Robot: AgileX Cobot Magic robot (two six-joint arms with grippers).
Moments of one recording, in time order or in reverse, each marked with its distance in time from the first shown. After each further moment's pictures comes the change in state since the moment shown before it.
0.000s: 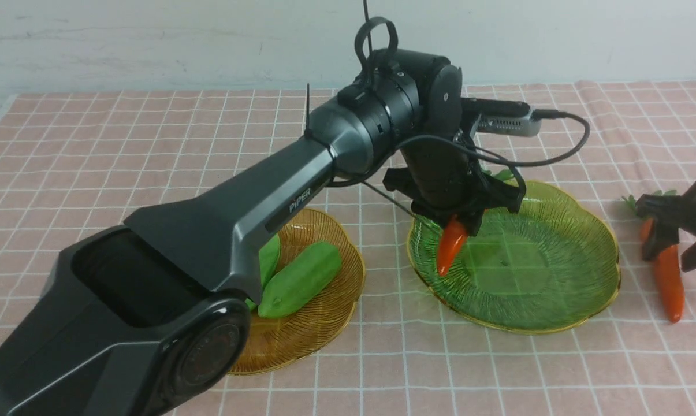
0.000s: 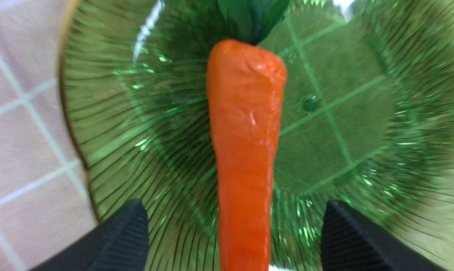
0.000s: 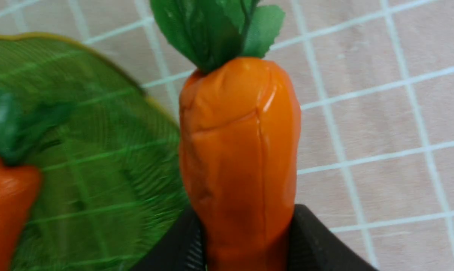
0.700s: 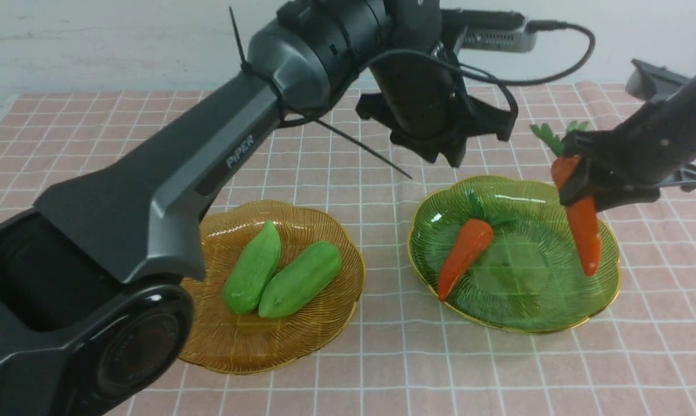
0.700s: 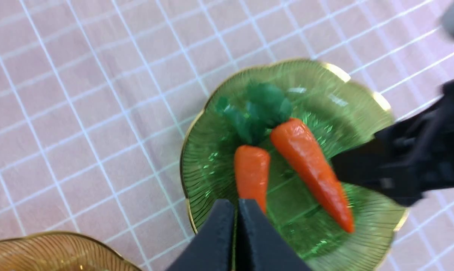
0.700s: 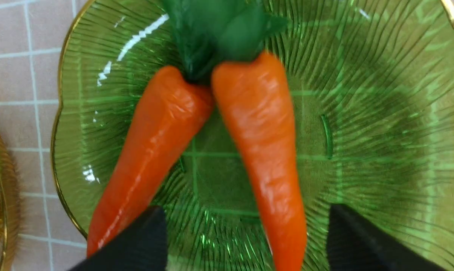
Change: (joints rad) right arm 0.258 0.013 0.000 0.134 -0.003 0.000; left arm 0.015 -0.295 -0.077 0.132 0.068 0.003
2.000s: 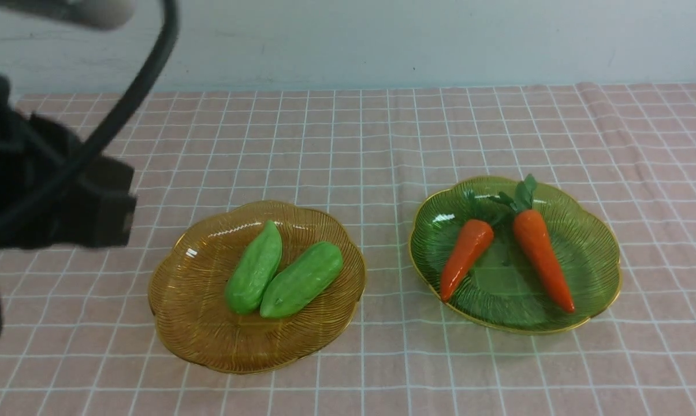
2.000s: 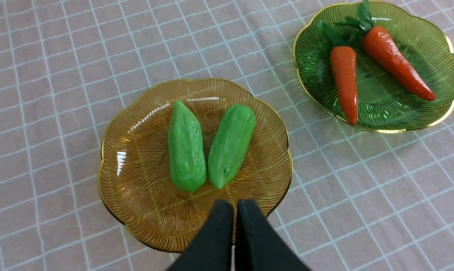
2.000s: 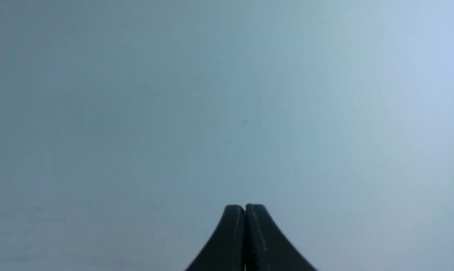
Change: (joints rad) right arm -0.006 -1.703 0.726 -0.107 -0.620 -0.136; left arm -0.028 -1.180 1.243 0.255 -0.219 -0.139
